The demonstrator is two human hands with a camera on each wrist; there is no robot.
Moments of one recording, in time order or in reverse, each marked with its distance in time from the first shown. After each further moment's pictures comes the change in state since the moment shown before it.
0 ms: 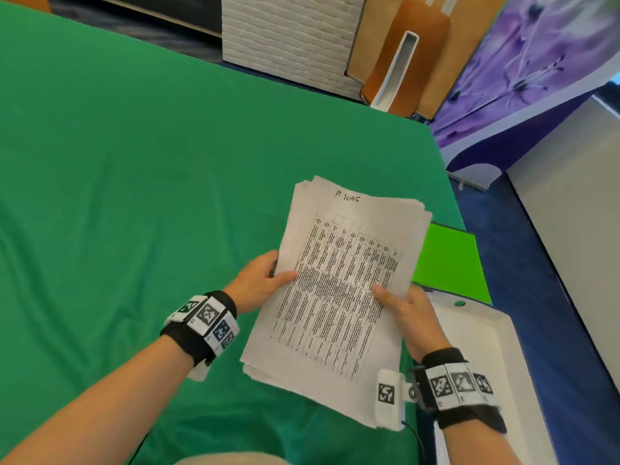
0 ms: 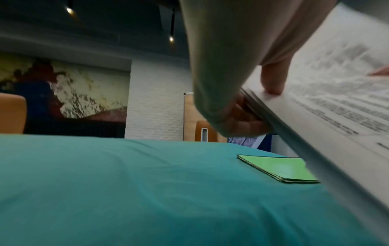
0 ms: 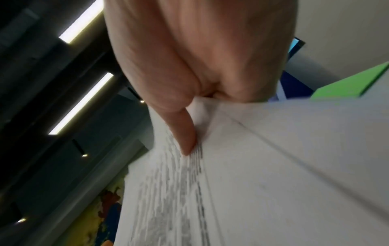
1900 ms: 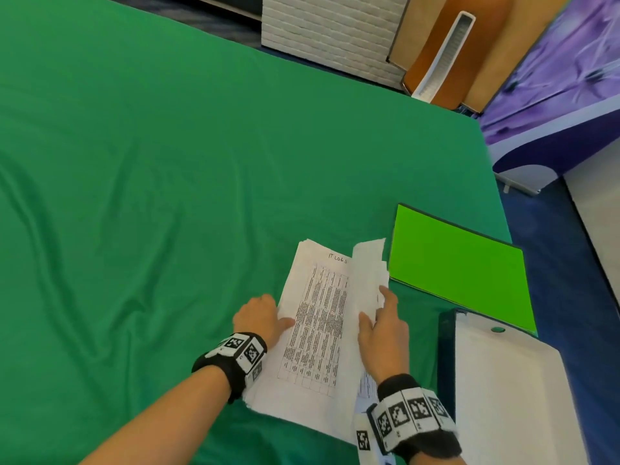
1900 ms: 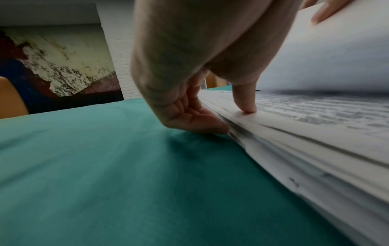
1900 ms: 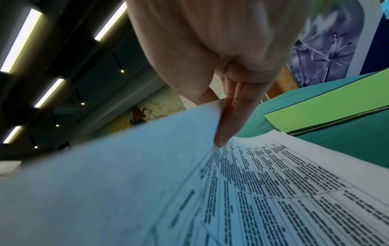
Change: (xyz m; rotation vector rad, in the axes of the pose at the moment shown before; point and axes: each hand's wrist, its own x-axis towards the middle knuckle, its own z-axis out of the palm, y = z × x) left_hand 0.009 -0.074 0.044 0.782 0.168 -0.502; right_hand 0.026 0.061 0.054 -0.661 0.121 -0.062
